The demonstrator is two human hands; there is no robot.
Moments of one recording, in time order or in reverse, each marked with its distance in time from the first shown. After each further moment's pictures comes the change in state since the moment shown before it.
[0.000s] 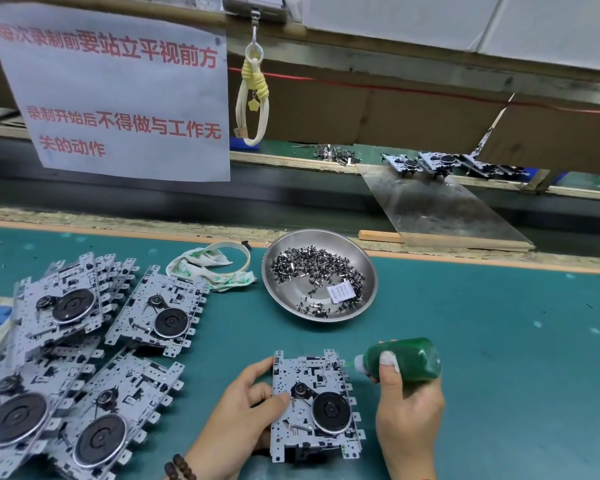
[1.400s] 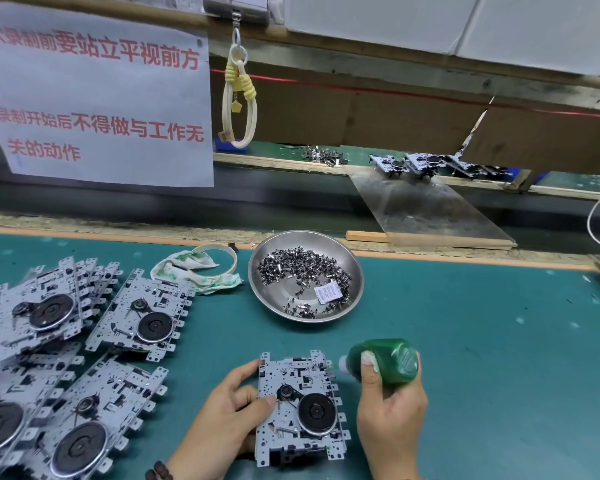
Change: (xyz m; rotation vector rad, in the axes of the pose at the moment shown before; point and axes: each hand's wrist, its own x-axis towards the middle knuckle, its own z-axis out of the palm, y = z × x) left_hand -0.003 0.005 0.002 0.003 -0.002 -0.012; right_hand -0.001 -0.009 0.002 -0.067 0.057 -0.199
